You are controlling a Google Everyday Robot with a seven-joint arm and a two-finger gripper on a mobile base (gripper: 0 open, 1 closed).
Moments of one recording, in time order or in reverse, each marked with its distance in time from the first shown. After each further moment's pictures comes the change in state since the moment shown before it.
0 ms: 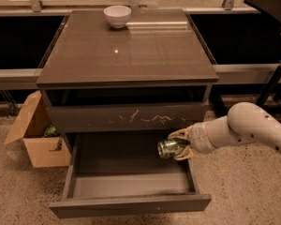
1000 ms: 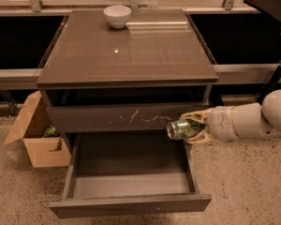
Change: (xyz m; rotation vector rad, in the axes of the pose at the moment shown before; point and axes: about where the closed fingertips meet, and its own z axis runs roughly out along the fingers) arm -0.024 -0.043 -0.085 0.191 -0.056 -0.074
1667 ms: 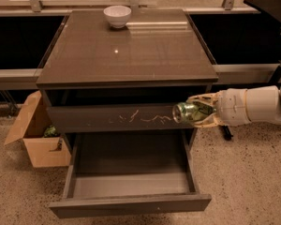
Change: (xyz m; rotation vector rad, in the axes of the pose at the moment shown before) arm -0.009 -0.047 -0.041 0.080 -0.014 -0.064
